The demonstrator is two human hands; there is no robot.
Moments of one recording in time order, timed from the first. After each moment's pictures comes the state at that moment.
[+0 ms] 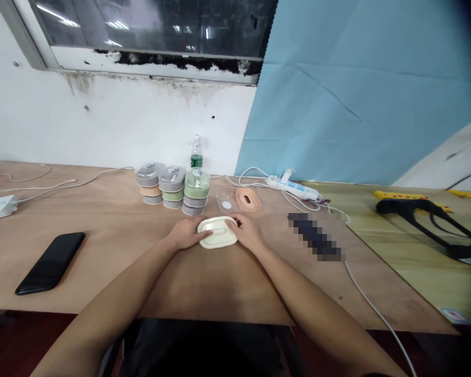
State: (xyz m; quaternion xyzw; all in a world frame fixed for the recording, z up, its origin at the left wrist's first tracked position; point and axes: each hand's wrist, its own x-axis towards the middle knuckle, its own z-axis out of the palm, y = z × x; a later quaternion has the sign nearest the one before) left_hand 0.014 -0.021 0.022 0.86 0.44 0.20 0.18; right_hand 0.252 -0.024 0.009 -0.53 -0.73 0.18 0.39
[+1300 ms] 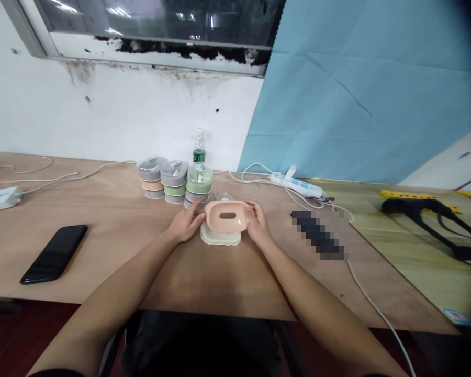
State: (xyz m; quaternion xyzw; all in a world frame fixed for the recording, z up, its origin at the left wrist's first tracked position) left_hand 0.006 -0.021 0.023 0.81 0.43 0.33 0.21; right_hand 0.261 -0.025 0.015 -0.51 -0.60 0.27 0.56
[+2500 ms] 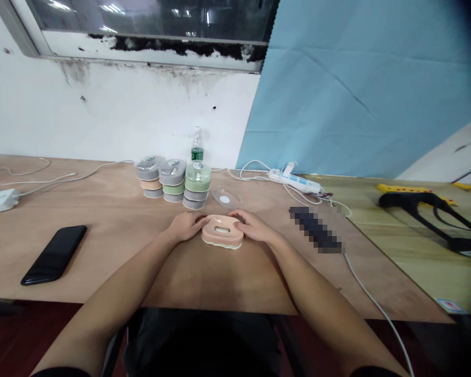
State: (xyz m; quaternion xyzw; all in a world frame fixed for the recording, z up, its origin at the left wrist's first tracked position) left_hand 0.012 -0.021 0.027 0.84 0.47 0.19 0.18; right_hand 0.280 -0.021 0.018 -0.46 -0.77 0.35 0.27
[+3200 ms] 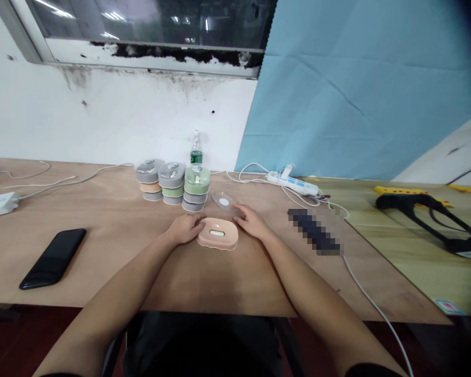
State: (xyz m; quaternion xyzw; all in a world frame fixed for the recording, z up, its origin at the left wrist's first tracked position) left_hand 0.009 -0.016 0.020 0.85 0.47 0.17 0.17; right_hand 0.291 0.006 -0.002 -0.53 -0.78 0.16 0.30
